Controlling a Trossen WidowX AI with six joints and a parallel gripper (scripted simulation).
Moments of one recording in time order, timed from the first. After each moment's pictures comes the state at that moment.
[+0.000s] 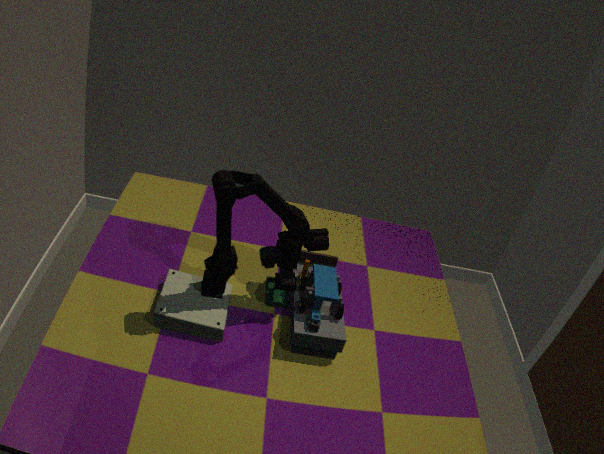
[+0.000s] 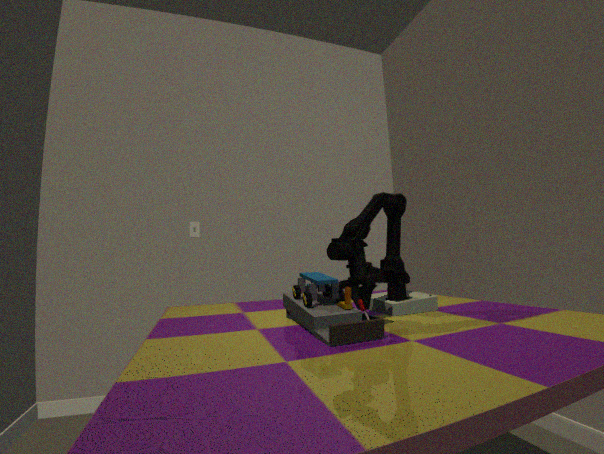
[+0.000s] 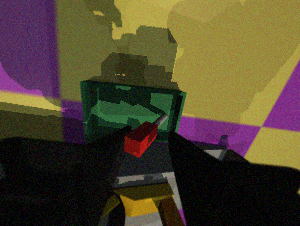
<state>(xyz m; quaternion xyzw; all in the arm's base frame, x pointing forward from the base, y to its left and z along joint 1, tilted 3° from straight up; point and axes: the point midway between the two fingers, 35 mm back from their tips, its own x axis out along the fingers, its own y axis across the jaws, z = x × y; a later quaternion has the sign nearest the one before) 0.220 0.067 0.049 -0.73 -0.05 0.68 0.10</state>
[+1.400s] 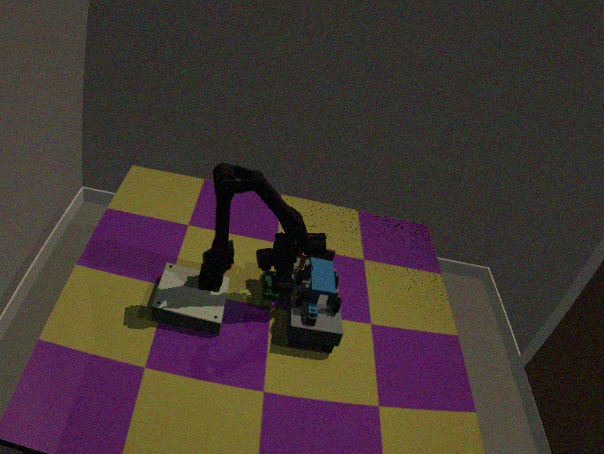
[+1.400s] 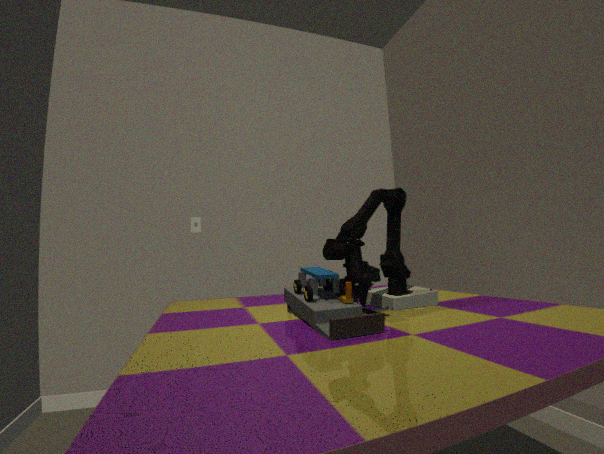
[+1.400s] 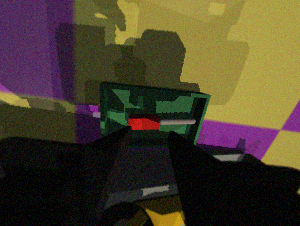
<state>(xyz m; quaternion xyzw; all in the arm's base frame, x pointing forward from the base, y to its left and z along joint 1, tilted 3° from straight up) 0.222 0.045 0.034 -0.73 -0.05 0.67 0.10</state>
